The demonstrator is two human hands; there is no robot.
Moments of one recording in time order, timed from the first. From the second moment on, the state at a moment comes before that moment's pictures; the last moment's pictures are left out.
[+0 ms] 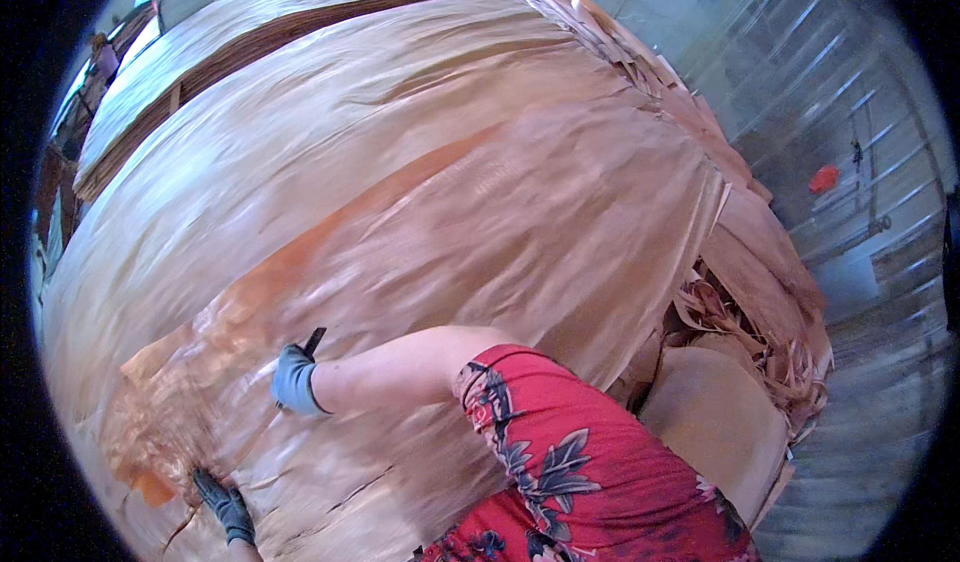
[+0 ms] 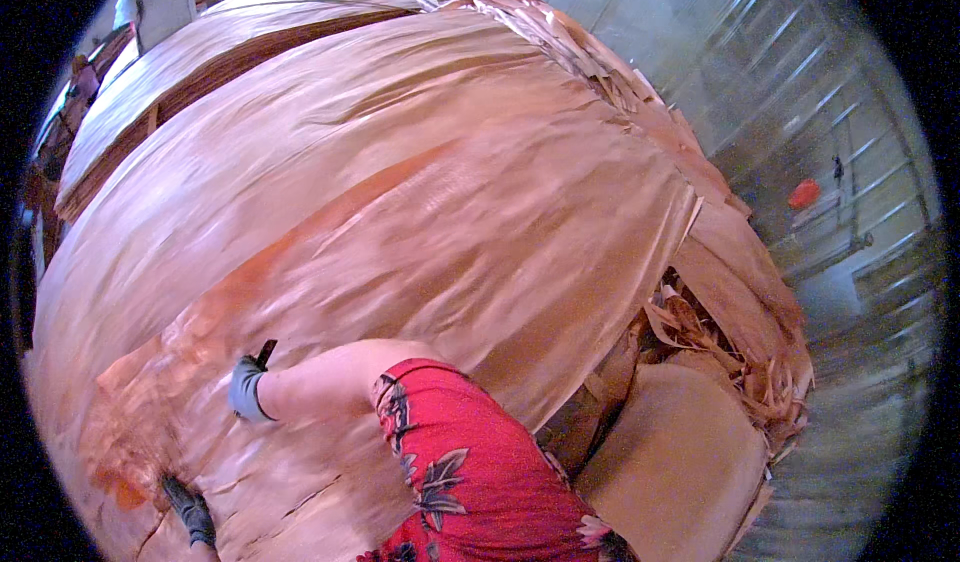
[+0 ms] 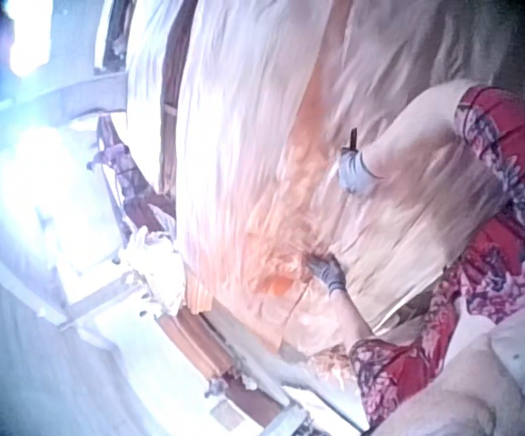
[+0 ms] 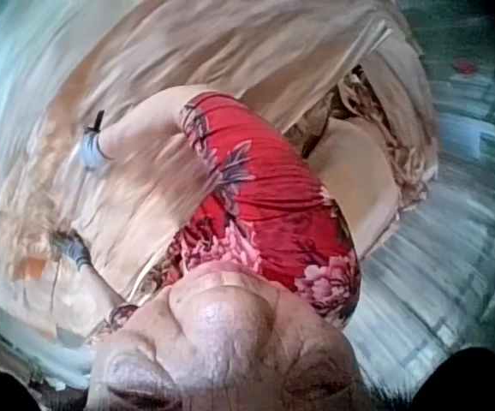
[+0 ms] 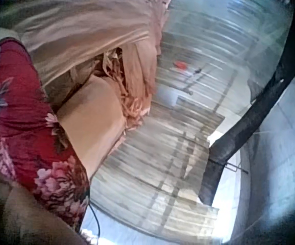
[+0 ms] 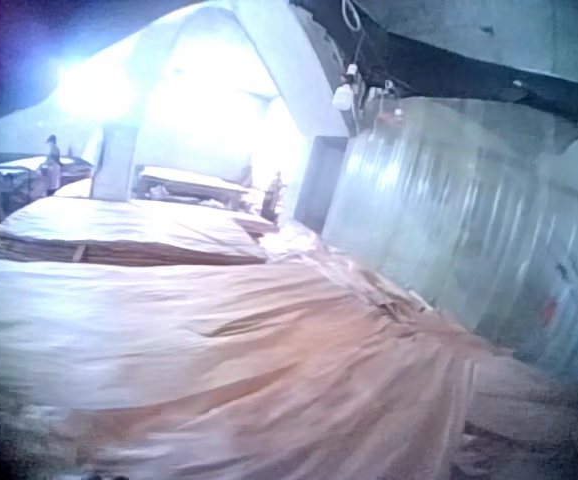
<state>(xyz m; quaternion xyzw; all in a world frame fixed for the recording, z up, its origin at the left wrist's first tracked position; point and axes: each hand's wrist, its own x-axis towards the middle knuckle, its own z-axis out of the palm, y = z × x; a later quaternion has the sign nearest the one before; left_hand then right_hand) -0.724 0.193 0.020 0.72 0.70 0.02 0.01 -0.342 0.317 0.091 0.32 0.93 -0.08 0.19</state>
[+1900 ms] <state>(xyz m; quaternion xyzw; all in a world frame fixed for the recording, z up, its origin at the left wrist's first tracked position) 0.179 0.294 0.079 0.73 0.69 -0.04 0.02 0.381 0.377 0.118 0.44 0.88 -0.09 0.15</state>
